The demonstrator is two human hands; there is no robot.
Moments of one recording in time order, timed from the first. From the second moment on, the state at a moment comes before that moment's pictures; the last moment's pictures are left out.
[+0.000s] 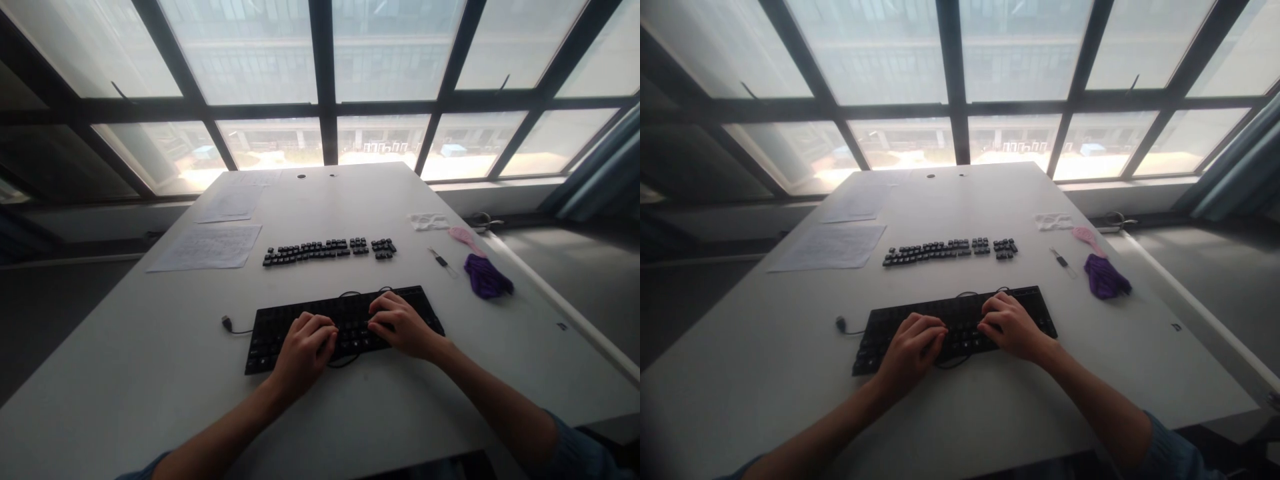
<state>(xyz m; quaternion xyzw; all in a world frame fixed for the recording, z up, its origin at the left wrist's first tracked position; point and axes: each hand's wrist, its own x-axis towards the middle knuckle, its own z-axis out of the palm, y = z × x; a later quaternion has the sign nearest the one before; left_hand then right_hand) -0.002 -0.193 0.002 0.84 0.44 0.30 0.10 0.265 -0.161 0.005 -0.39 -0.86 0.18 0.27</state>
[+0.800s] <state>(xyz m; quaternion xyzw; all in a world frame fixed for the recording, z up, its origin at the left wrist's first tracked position) 0.154 0.020 -0.002 0.86 0.48 0.14 0.05 0.325 0.013 -0.011 -0.49 -0.85 0.04 0.15</state>
